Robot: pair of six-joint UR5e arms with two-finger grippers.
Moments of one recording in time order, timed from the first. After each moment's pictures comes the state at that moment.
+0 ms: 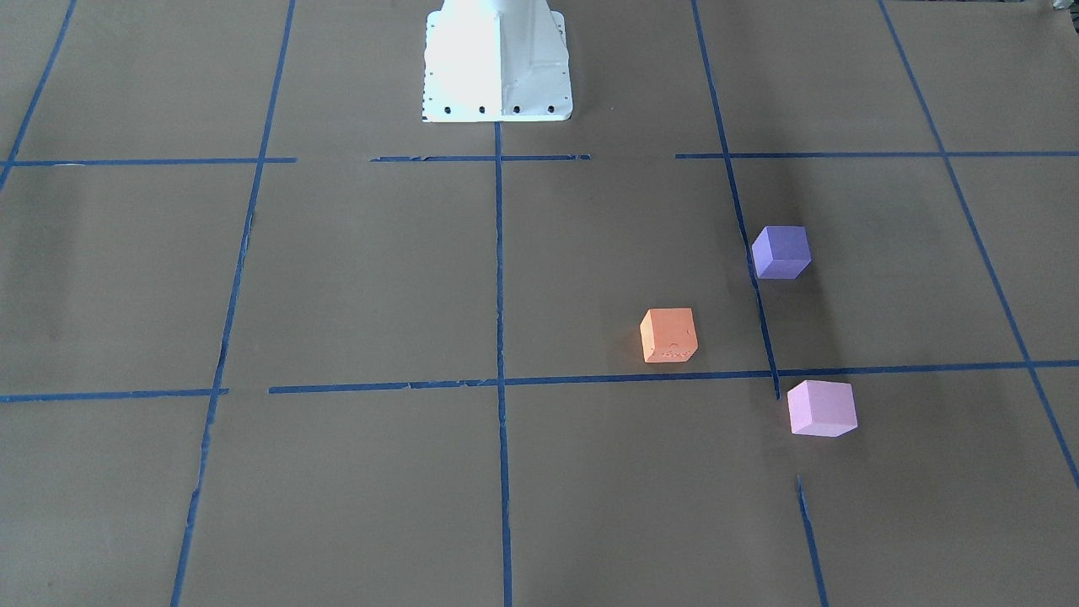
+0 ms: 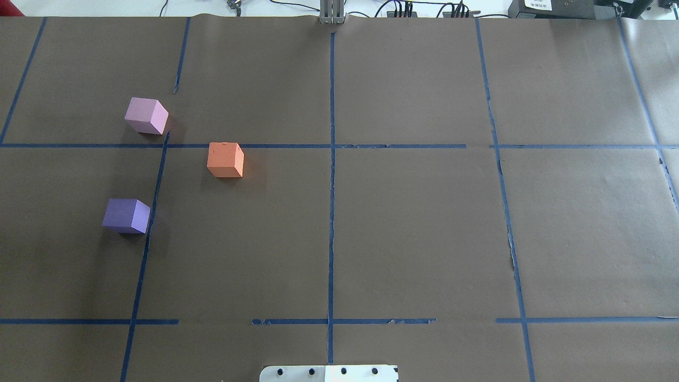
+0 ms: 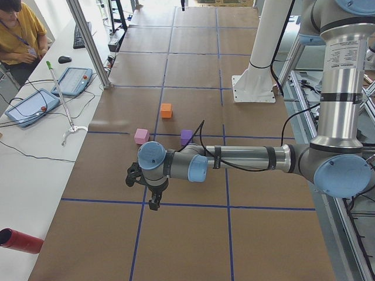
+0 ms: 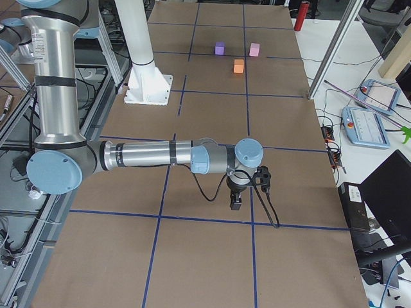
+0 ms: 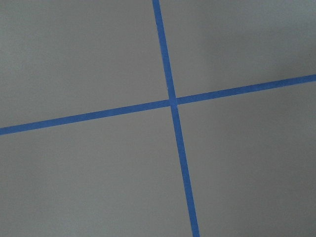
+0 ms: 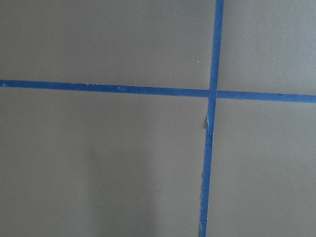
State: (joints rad) left arm -1.52 -1.56 -1.56 -1.70 -2.36 0.06; right arm 1.46 -1.56 1.64 -1.61 2.38 0.06
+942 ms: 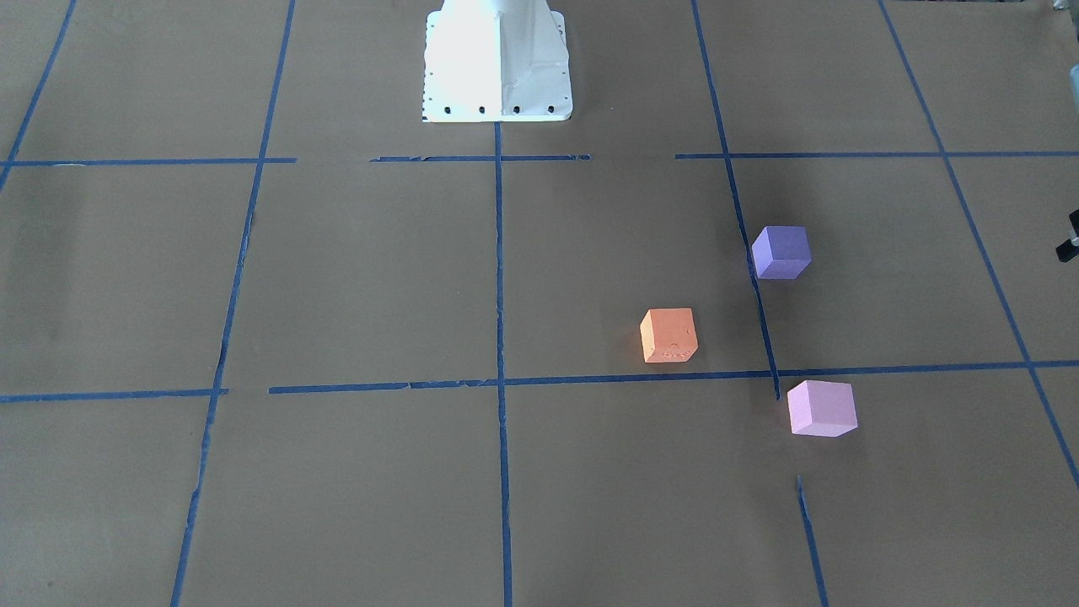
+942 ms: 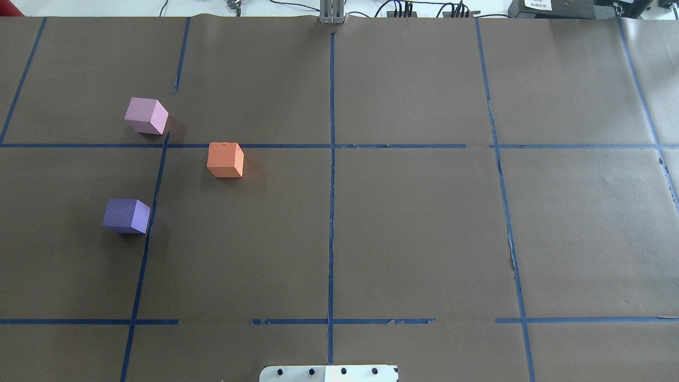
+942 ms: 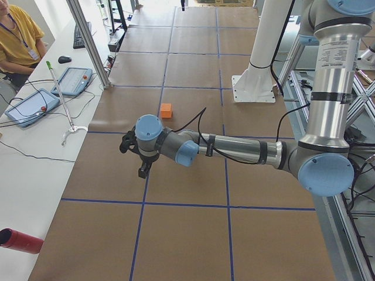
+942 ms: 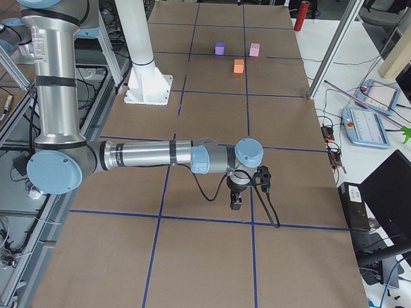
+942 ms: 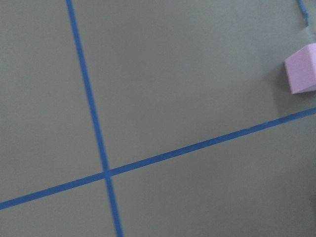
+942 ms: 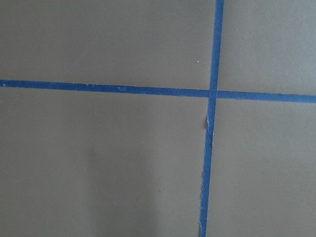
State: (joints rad) left arm -1.38 -1.65 -1.65 -1.91 -2.42 -0.23; right arm 1.46 -1.56 1.64 -1.61 2.38 0.06
